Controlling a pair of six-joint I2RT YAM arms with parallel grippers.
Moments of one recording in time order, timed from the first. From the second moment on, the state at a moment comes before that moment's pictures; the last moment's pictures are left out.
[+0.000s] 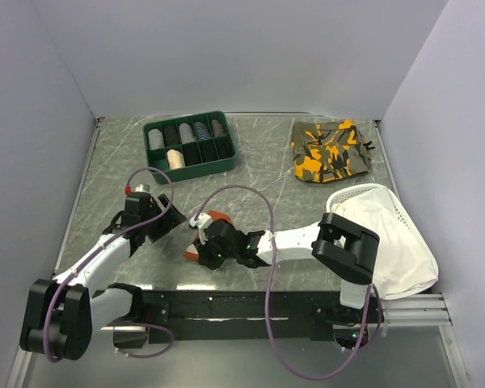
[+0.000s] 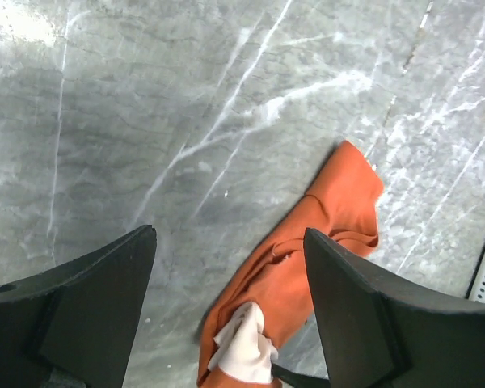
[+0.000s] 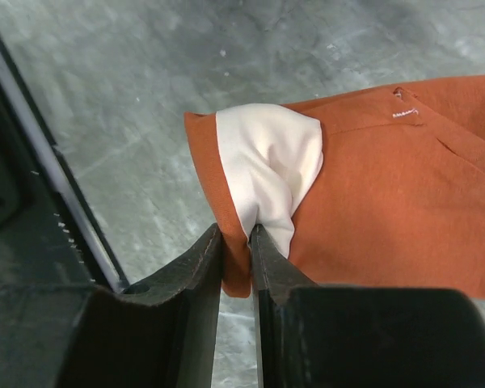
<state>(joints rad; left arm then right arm) -0.18 1.09 0.46 -0.17 0.13 -0.77 1.19 1.81 0.95 0.17 -0.02 0.30</state>
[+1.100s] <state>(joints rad) -0.27 0.88 0.25 0.01 0.37 -0.77 0.75 2.01 0.87 0.55 -0.80 0.86</state>
